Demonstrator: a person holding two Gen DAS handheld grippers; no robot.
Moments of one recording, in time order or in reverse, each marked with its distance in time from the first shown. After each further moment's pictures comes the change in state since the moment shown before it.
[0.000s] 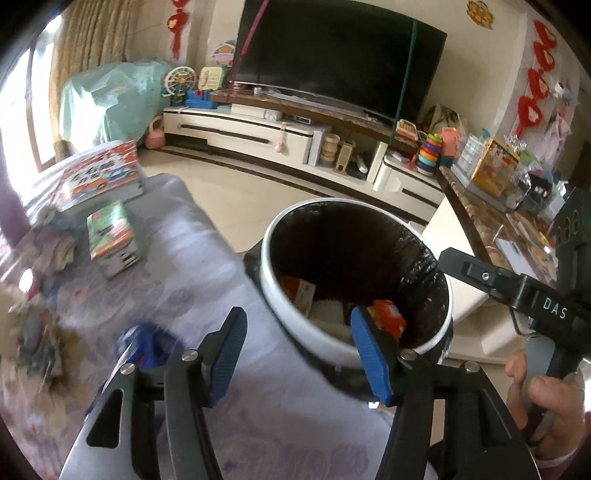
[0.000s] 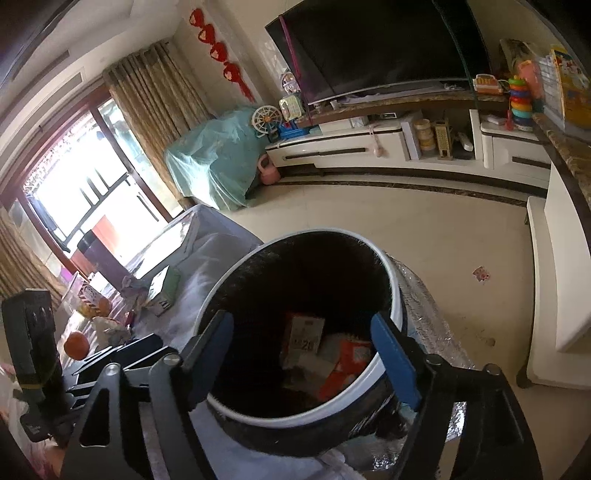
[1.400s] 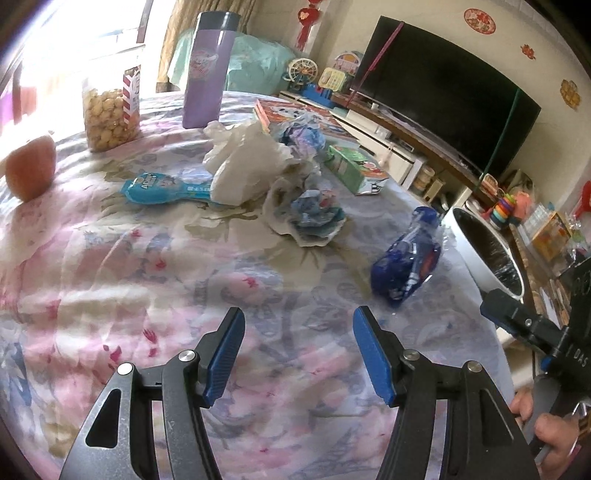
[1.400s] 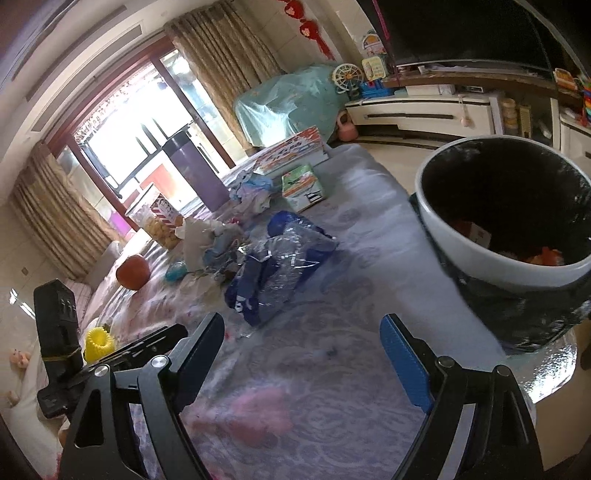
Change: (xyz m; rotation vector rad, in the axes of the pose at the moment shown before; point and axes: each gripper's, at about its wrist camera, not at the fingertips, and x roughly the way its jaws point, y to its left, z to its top) left arm -0.142 0.153 -0.119 -0.311 -0.029 0.173; right arm 0.032 0.156 -0.101 -0.125 0.138 0.212
